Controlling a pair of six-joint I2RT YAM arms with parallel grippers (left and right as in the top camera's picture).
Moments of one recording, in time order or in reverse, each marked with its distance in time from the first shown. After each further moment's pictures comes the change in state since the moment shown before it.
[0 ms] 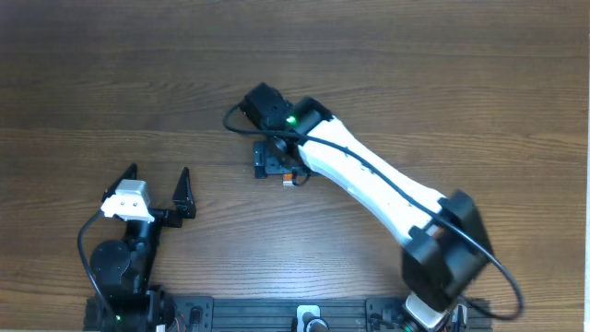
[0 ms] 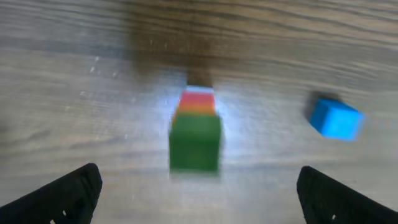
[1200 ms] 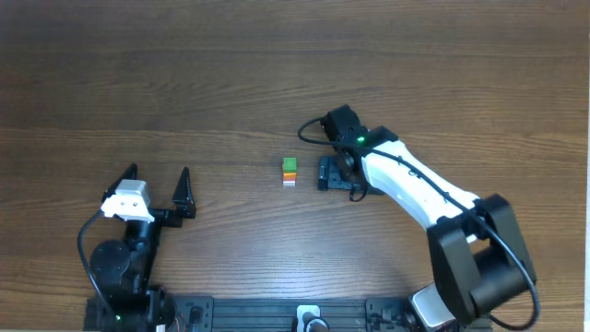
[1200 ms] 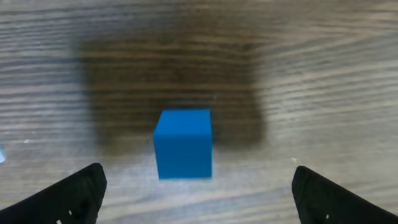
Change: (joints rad) left arm 0.000 0.000 0.000 0.000 0.000 0.000; right arm -0.281 -0.123 -0.533 0.353 0.009 -0.134
